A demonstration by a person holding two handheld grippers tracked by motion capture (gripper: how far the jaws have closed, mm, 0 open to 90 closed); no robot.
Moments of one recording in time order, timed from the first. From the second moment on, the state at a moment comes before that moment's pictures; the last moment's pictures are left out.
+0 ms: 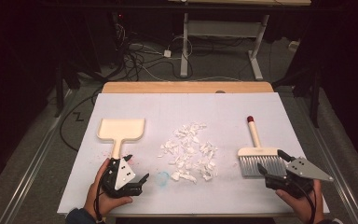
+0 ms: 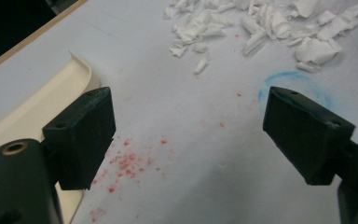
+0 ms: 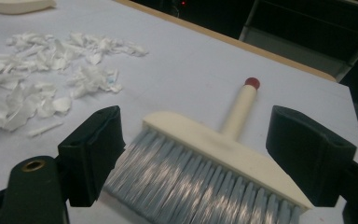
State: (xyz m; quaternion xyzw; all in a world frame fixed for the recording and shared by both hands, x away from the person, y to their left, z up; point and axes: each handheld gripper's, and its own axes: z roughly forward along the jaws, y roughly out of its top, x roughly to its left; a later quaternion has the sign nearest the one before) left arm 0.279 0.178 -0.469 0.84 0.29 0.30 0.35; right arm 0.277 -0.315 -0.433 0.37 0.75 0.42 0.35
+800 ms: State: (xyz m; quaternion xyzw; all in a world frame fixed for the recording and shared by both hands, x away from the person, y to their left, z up) left arm 0.273 0.179 -0.474 0.84 0.29 0.29 0.35; right arm 0.319 -0.315 -0.431 0.40 0.77 0.32 0.37
